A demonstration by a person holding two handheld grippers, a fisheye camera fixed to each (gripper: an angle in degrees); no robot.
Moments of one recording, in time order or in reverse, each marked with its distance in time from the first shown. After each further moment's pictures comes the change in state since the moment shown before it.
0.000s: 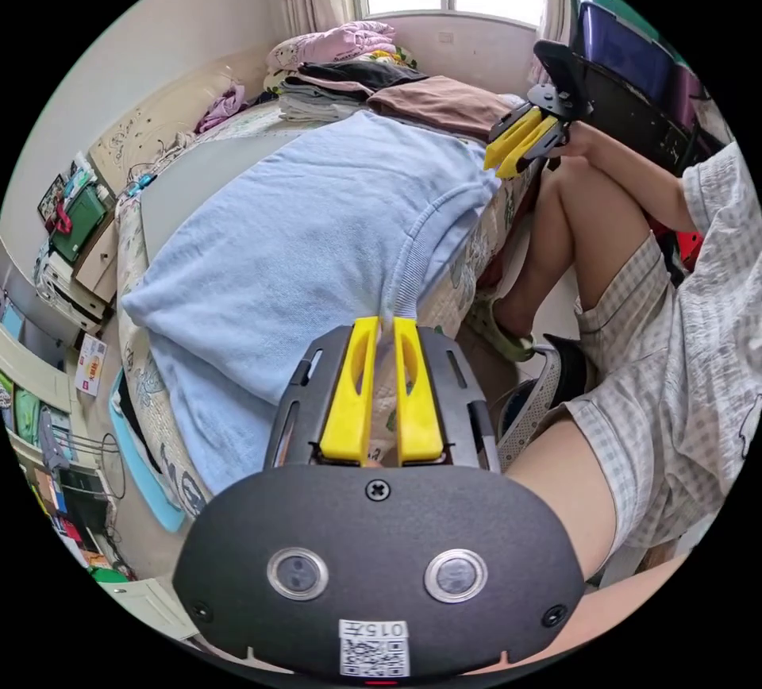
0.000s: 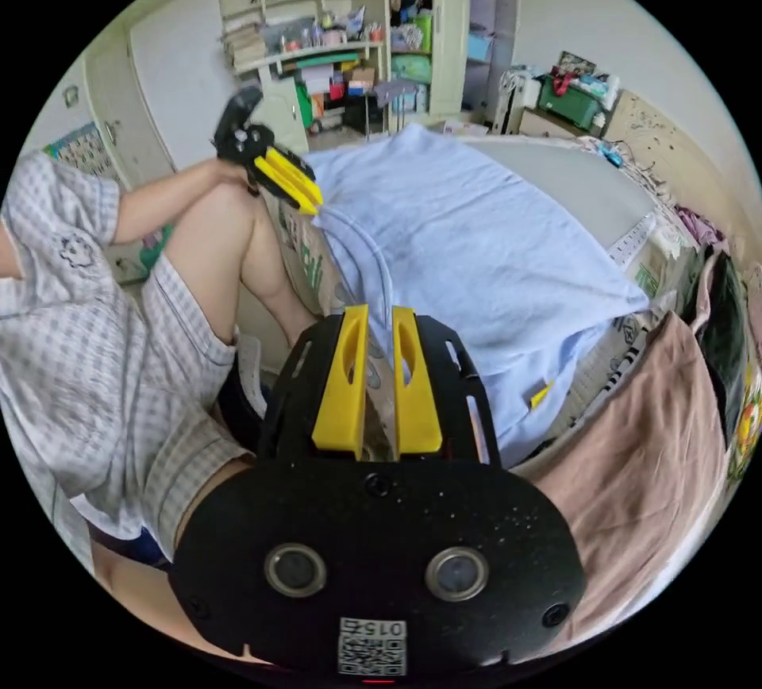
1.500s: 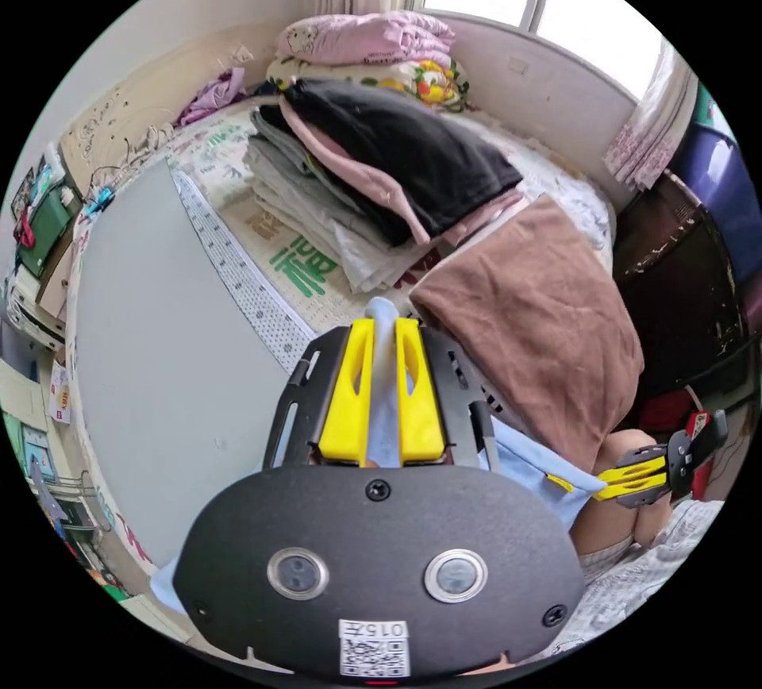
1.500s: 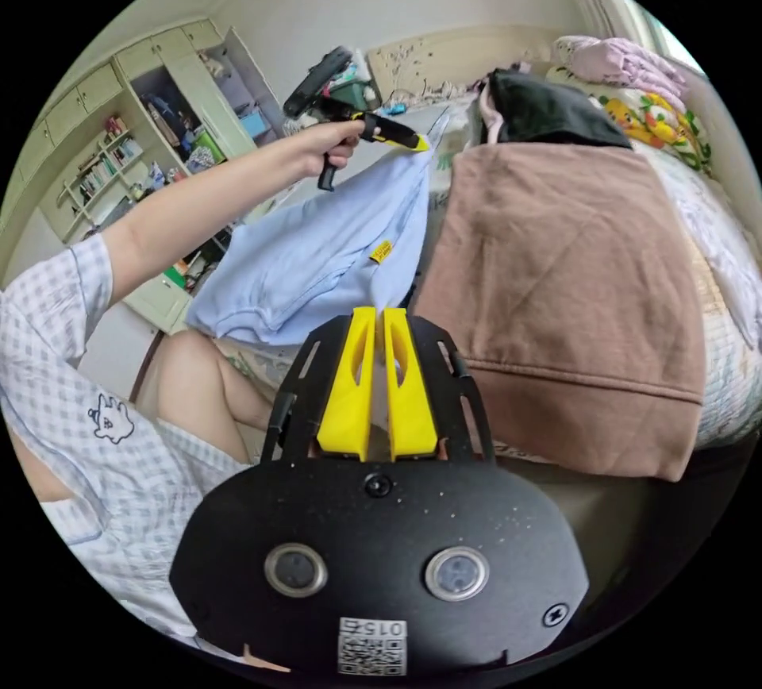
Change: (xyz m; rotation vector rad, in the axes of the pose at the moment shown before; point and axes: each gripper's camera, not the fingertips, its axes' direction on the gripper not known) left arm -0.105 -0.450 0.202 0.005 0.070 -0.163; right arm 0.141 0.071 -0.073 0.156 0.272 0.661
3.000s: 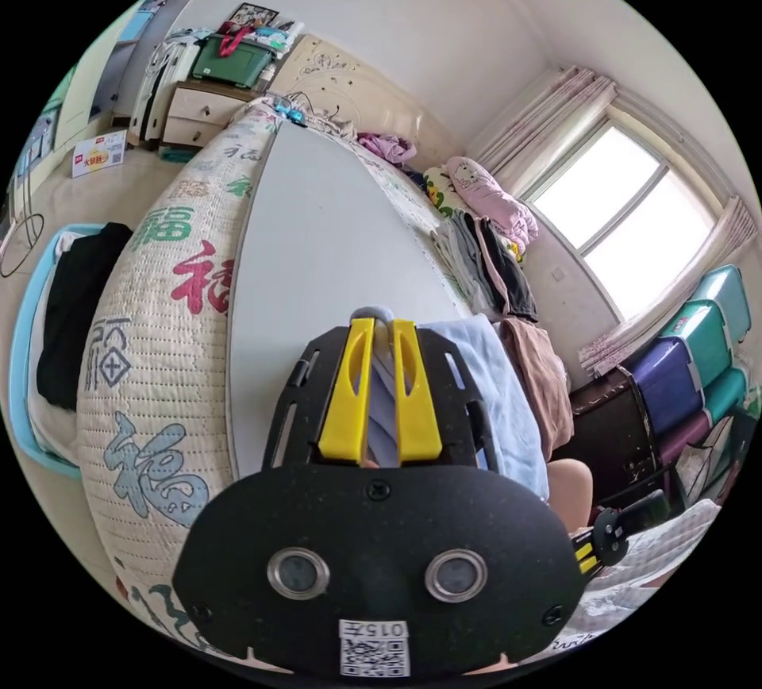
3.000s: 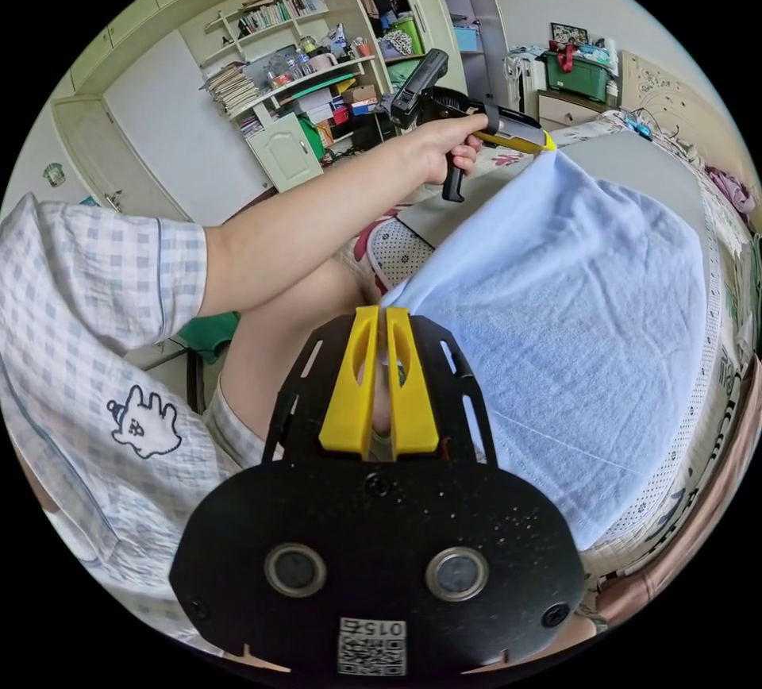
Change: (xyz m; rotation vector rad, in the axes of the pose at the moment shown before) left arm -0.266 0.385 -0.190 0.426 0.143 -0.624; right arm -0.329 0.148 0.197 -0.267 -0.421 -0.579
